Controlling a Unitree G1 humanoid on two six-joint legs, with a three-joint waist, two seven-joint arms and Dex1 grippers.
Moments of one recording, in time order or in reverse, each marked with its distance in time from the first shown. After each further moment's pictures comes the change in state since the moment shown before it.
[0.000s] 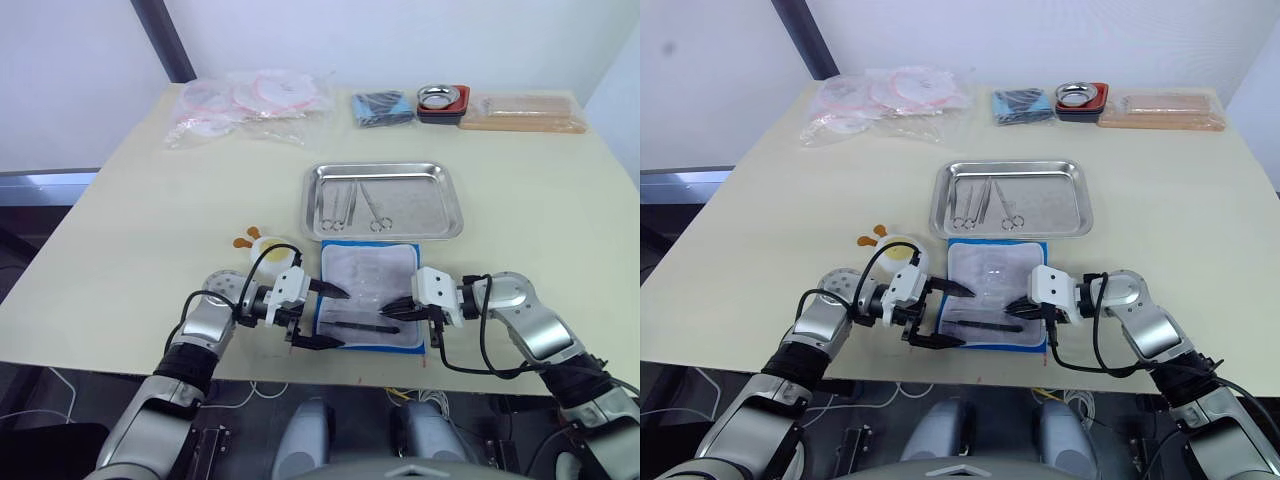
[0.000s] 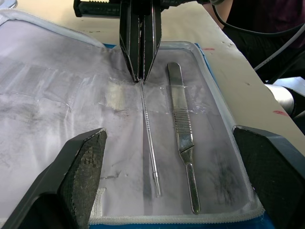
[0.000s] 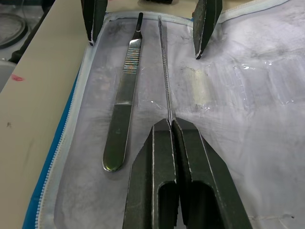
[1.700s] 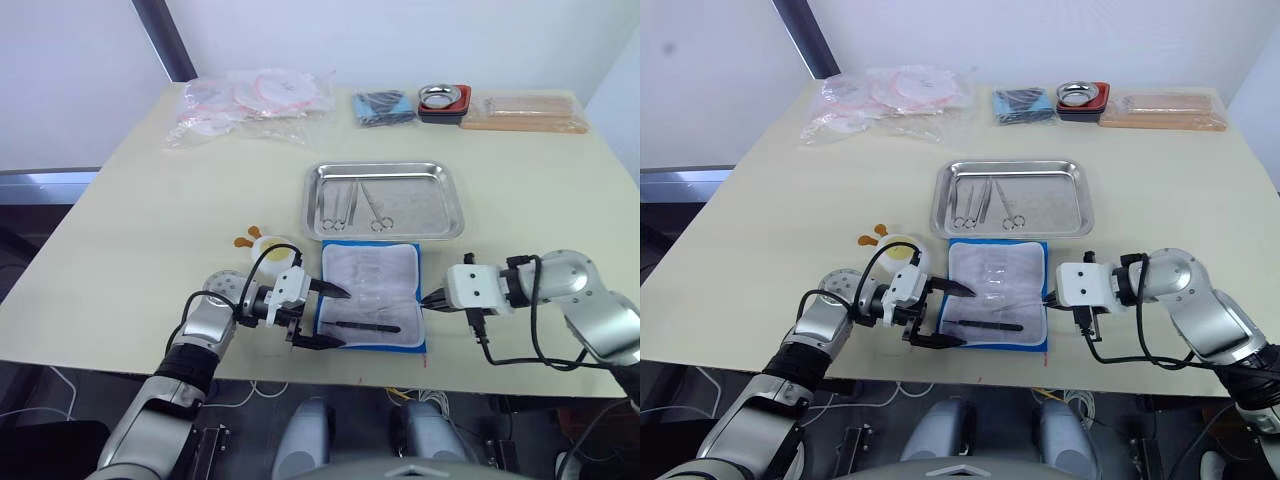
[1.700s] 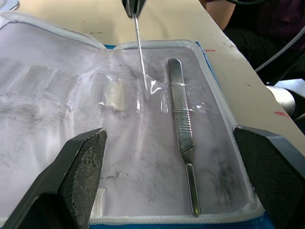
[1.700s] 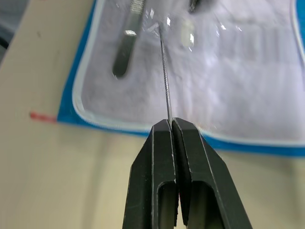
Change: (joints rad) left arm -0.001 -0.008 0.002 0.002 0.000 -0.002 0.001; right arm -0.021 -0.348 -0.067 -0.291 -0.021 0.099 0.062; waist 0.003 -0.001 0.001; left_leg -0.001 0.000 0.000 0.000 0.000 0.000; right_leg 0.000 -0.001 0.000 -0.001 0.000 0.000
